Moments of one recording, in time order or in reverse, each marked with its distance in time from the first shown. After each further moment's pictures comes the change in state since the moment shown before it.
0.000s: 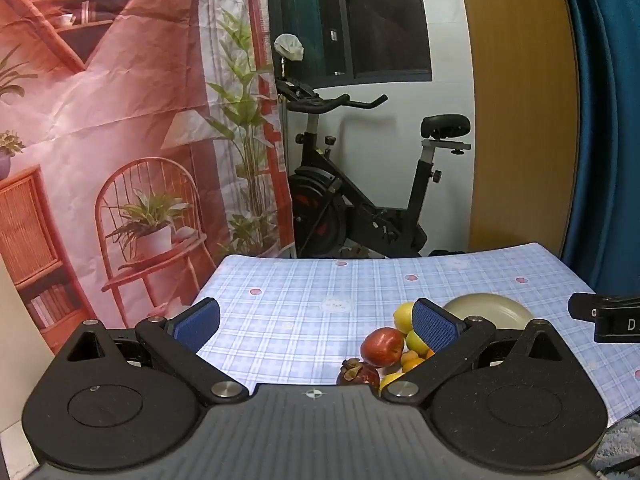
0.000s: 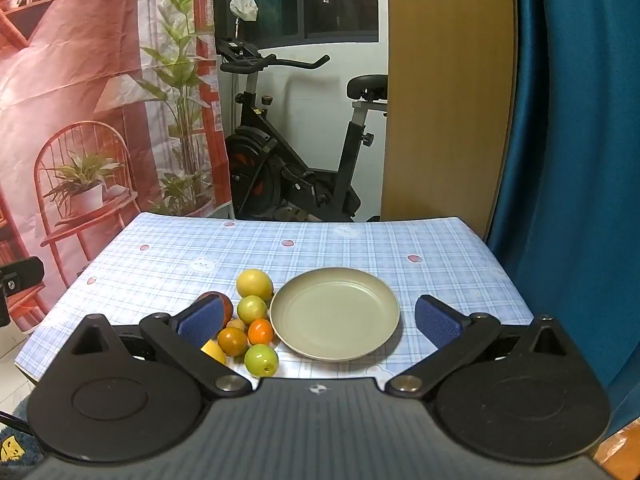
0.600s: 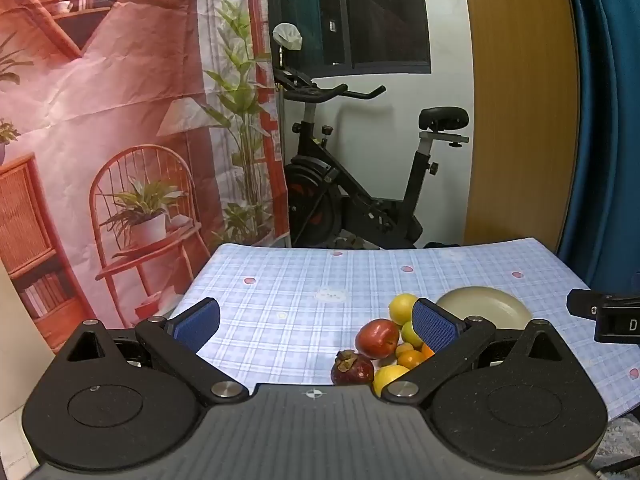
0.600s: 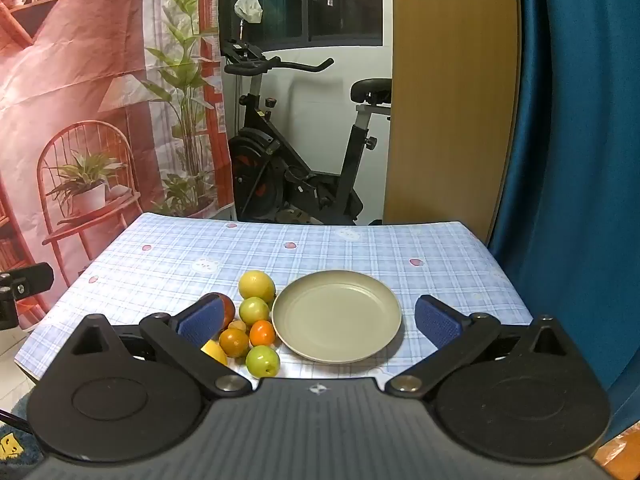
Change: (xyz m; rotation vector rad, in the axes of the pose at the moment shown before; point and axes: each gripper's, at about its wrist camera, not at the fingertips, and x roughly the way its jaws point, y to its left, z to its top) left arm 0.007 -0.001 0.002 -0.004 0.043 -0.016; right arm -0.002 0.003 -0.001 -0.004 -0.010 -0.001
